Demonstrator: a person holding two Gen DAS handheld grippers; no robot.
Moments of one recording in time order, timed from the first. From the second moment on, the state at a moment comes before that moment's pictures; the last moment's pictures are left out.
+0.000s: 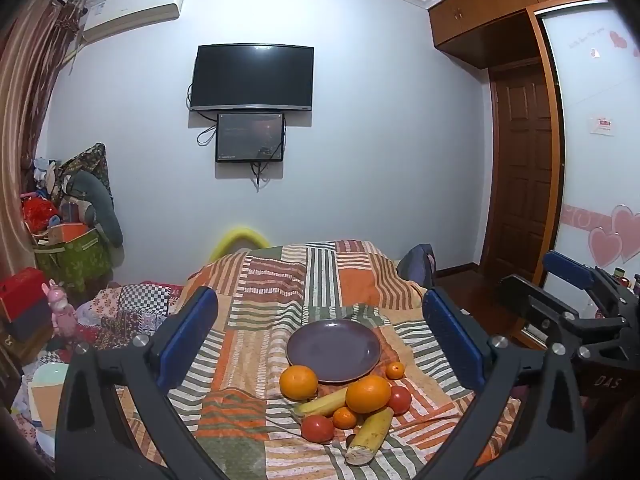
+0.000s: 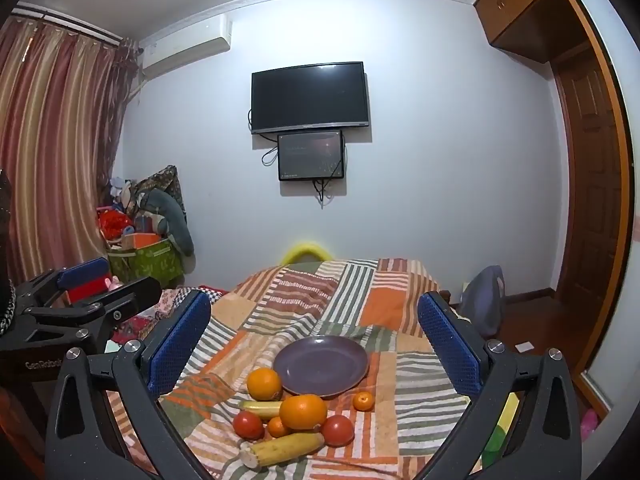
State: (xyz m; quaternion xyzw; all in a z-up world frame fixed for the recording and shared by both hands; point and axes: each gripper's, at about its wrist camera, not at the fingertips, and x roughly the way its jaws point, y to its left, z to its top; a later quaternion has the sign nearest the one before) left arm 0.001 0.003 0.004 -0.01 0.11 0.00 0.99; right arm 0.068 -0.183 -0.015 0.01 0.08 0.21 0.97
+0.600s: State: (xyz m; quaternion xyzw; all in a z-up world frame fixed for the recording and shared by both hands) left arm 0.003 0.001 -0.001 -0.01 0.11 0.01 0.99; right arm 0.068 -0.182 -0.014 0.01 0.08 0.20 0.98
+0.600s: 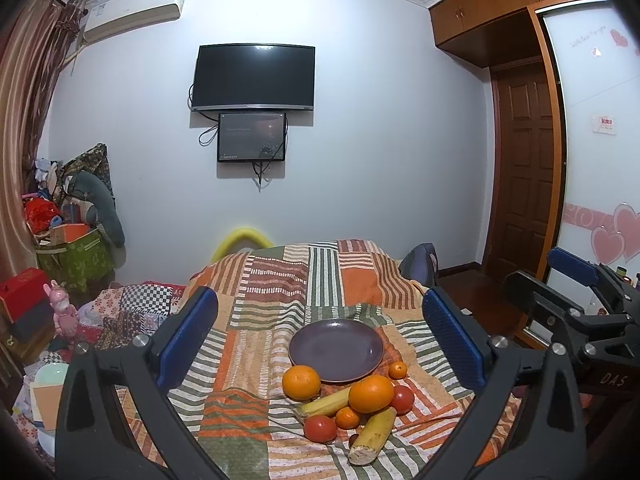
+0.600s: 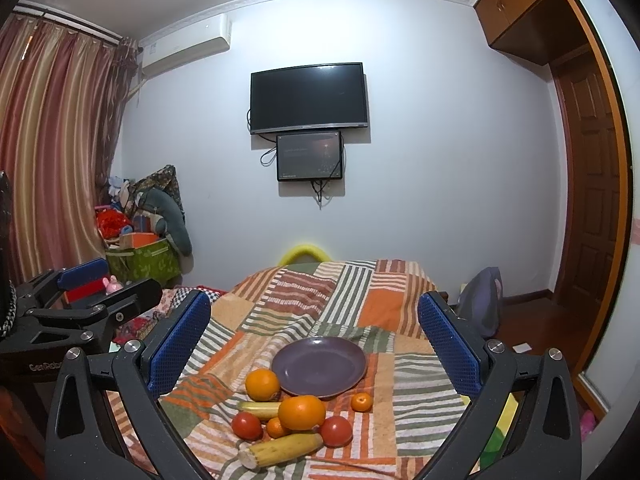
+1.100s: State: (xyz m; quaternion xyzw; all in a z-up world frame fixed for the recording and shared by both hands) left arm 0.002 0.002 0.001 -0.01 0.11 0.01 0.99; right arm 0.067 -0.186 -0.013 0.02 0.08 0.20 0.98
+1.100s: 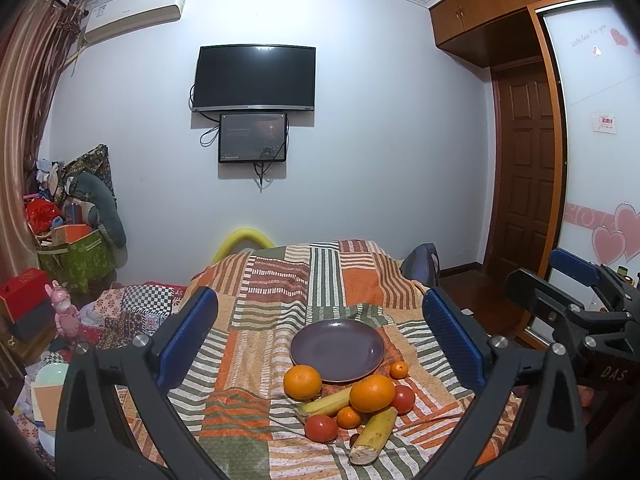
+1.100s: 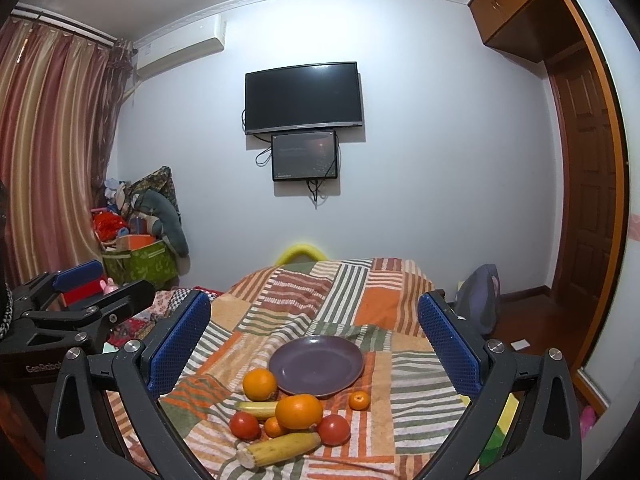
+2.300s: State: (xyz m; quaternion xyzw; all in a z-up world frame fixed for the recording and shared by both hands) left arm 0.009 -0.005 -0.007 0.01 0.12 0.01 0.99; right arm 0.079 -0.181 -0.022 0.01 0.10 0.21 0.97
